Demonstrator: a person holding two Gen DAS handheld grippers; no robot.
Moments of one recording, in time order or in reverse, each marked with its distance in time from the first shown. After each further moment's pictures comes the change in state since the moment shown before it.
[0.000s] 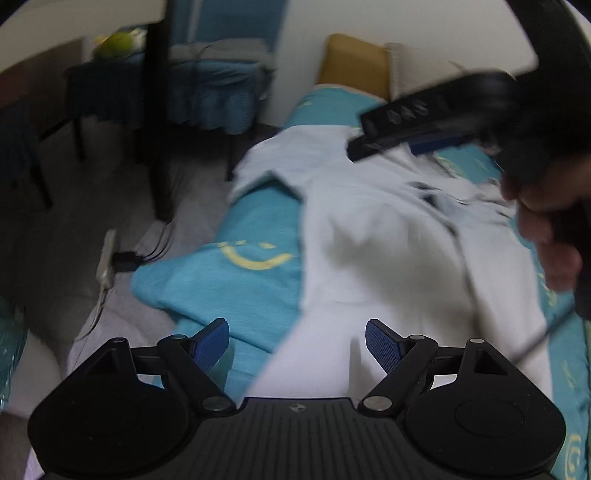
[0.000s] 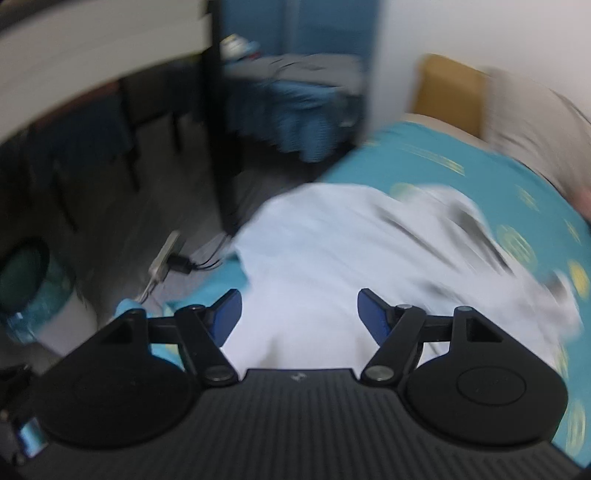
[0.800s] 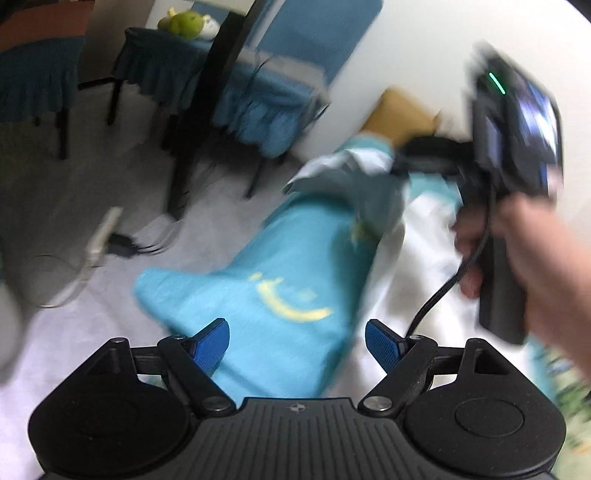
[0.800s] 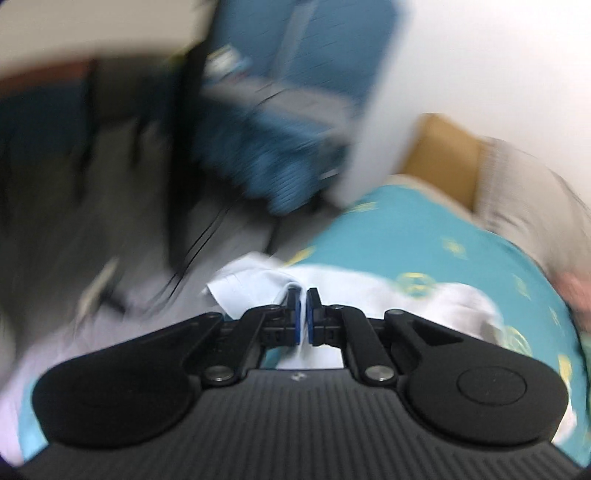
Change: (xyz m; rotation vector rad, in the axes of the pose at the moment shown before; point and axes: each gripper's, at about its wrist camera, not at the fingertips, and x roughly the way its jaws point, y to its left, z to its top) left arm 0.008 0.045 0.009 -0.267 -0.168 -0.122; right arm 0.055 0.002 0.033 0.036 -0.203 -0.261
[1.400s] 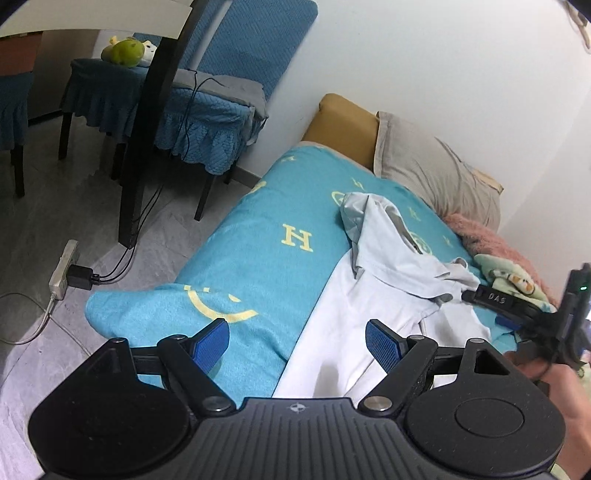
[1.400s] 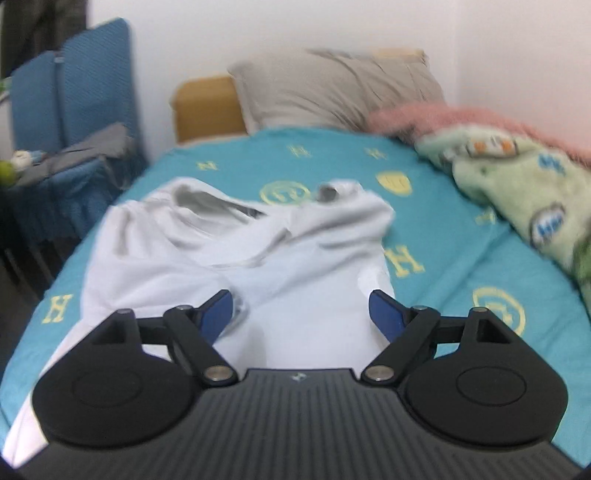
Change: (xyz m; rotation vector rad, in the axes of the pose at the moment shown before) left arm -0.002 -0.048 -0.015 0.137 -0.013 -0.069; right arm -0.091 -0.184 -0.160 0.451 0.020 -0.262
